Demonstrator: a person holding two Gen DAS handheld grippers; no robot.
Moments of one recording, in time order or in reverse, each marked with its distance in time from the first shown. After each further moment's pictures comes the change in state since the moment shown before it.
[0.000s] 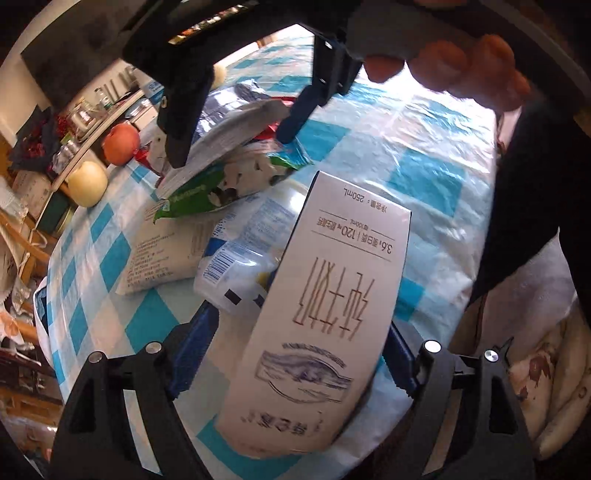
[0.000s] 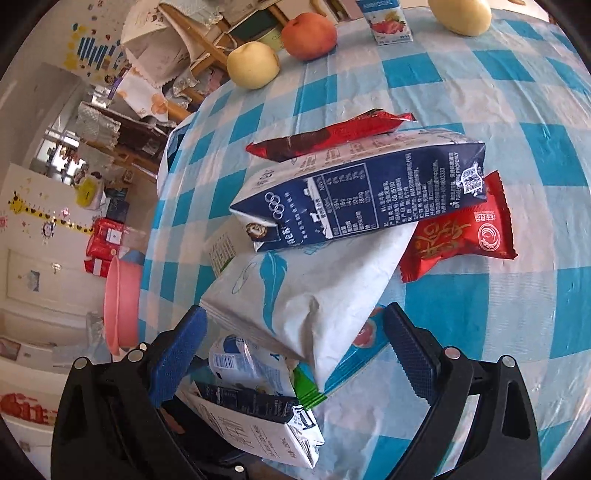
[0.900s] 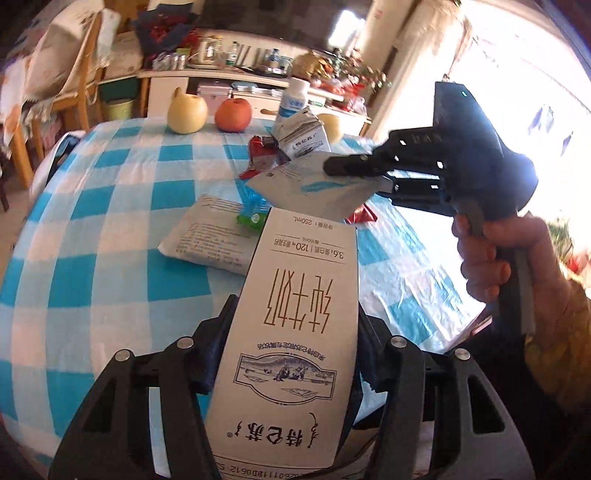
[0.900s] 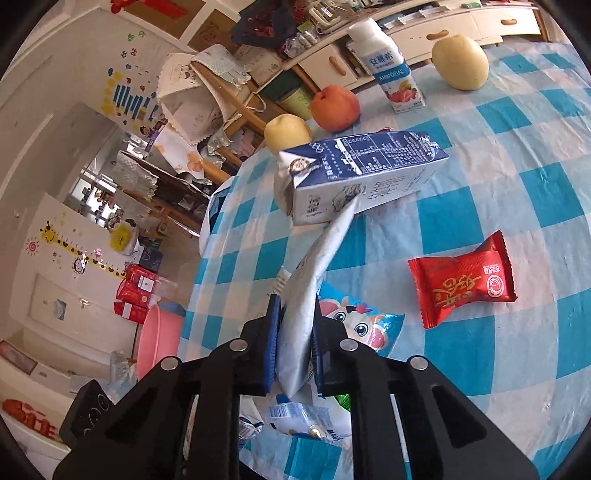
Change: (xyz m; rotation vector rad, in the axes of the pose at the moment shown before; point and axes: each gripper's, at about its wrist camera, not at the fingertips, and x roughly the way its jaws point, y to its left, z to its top) left arm -0.048 0.057 -0.040 -0.736 -0.258 -0.109; right arm -0.032 0.015 0.005 -0.032 -0.242 0.125
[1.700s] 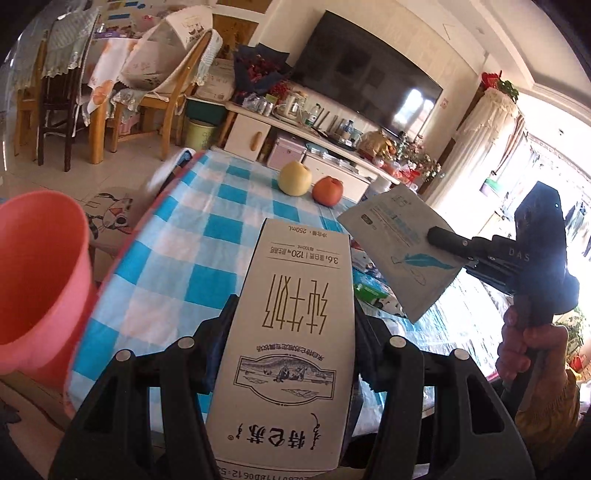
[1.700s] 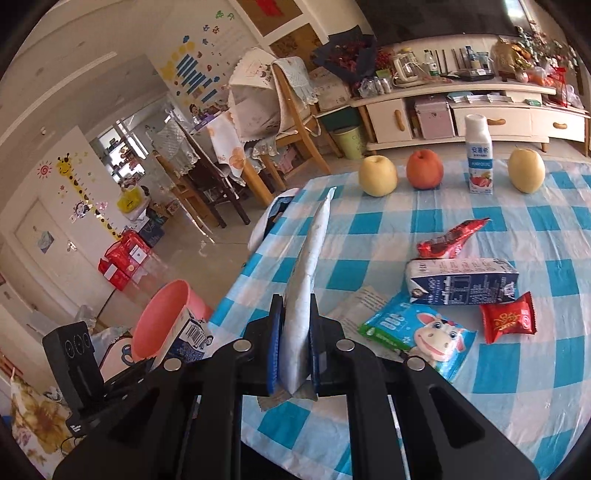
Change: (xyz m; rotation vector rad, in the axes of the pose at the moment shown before) left arm -0.107 0.099 -0.014 -0.264 -0.262 0.128; right arm -0.016 0.127 -0.045 -0.331 -0.115 -0.013
